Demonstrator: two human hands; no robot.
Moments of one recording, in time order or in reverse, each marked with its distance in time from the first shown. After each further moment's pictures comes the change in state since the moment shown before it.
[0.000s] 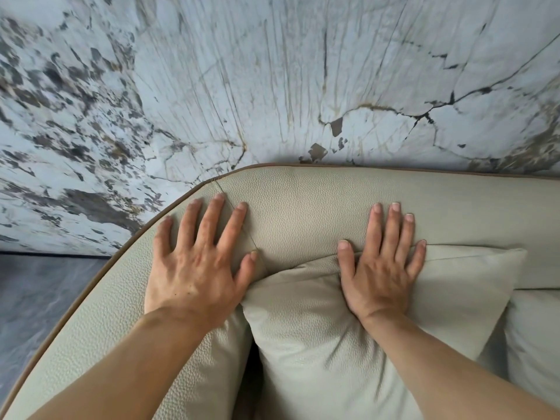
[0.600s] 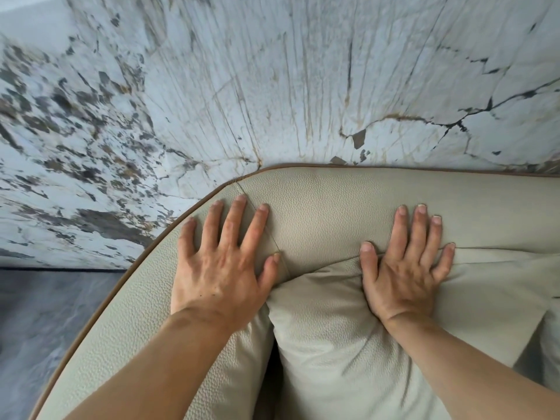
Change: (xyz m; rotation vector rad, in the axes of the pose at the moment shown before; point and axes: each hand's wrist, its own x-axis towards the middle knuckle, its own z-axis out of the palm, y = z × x) left_hand 0.039 -0.007 0.007 -0.020 0.011 0.039; right_hand 0.027 -0.012 0.016 0.045 0.034 0.059
